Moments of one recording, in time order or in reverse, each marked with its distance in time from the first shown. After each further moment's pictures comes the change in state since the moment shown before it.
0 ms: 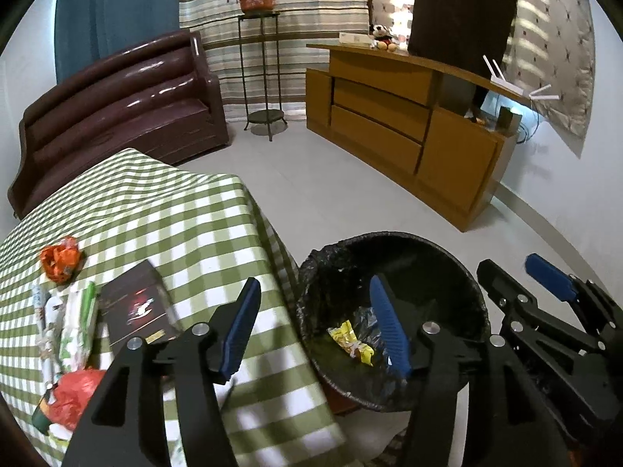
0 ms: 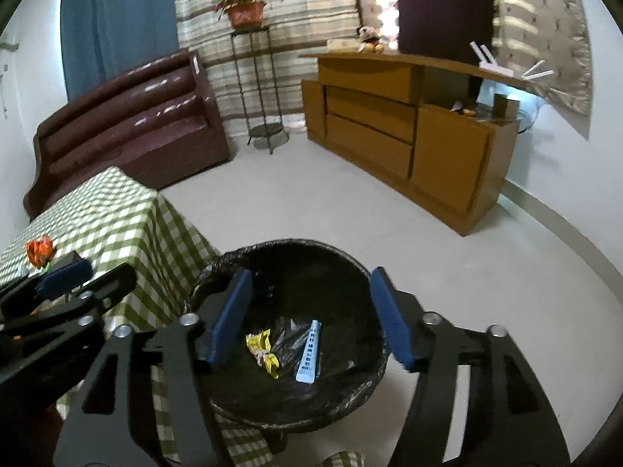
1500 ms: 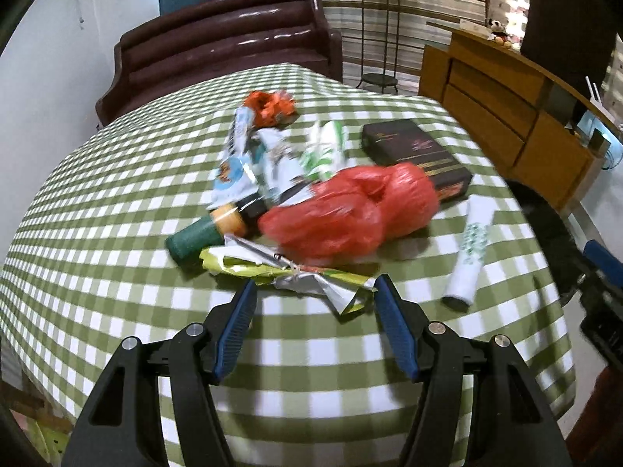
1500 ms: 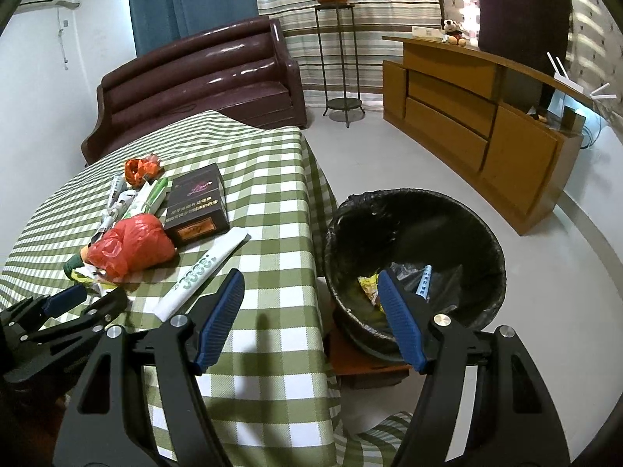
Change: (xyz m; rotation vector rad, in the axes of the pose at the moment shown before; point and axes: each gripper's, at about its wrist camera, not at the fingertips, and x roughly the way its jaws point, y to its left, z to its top) left arm -0.071 0.132 -0.111 -0.245 0.142 0.300; right arm -0.046 0.111 -0.051 -0.162 0.109 0.218
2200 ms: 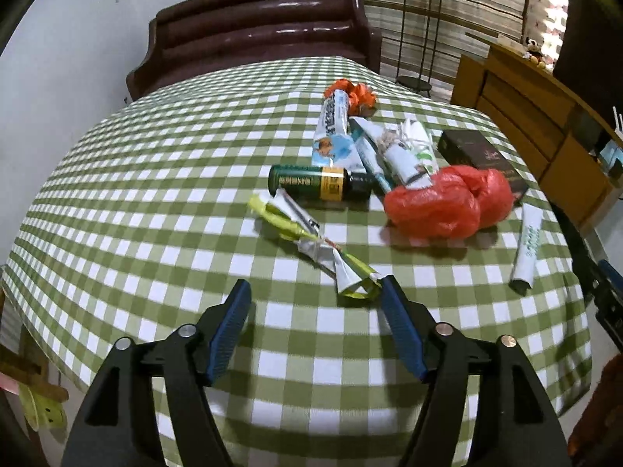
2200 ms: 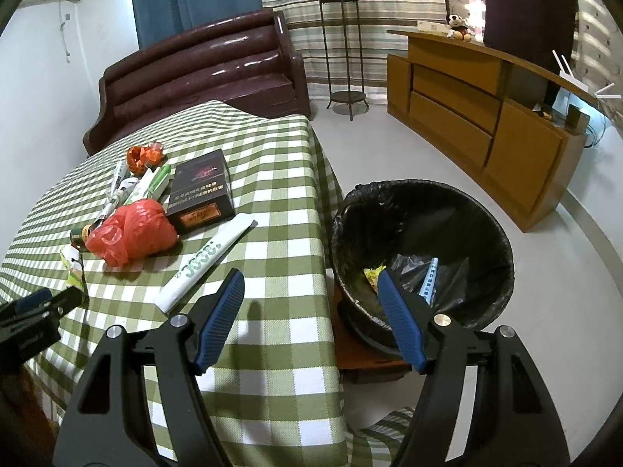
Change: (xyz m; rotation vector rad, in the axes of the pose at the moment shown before) left arm -0.012 0.056 -0.009 -0.108 0.016 0.061; right arm 0.009 0.007 -0.005 -0.012 0.026 0.005
